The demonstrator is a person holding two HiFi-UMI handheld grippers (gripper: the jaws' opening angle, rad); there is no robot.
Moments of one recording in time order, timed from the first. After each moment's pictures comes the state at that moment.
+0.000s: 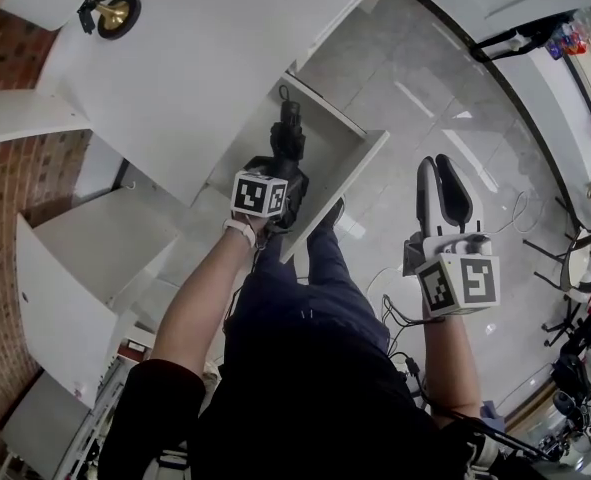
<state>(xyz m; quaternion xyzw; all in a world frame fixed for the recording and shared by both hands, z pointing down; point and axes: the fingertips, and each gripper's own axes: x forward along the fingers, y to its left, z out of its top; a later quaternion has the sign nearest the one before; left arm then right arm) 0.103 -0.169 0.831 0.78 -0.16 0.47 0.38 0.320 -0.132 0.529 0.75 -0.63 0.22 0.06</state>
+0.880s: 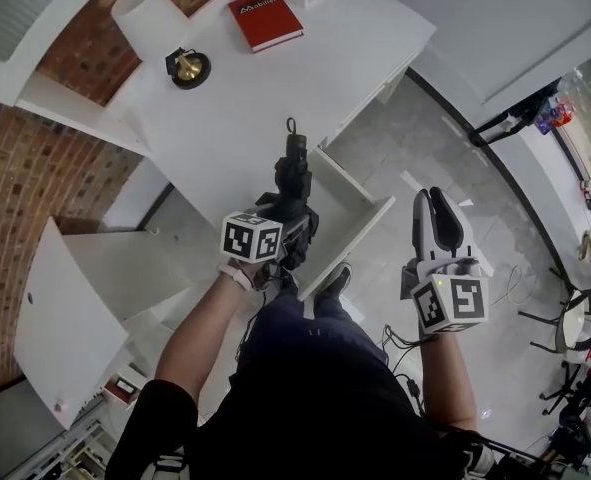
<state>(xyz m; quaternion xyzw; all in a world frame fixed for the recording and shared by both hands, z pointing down) 0.081 -0.215 0.639 0.85 -0.17 0.33 0.36 0.278 -0.153 0.409 0.73 -0.67 0.12 0.02</state>
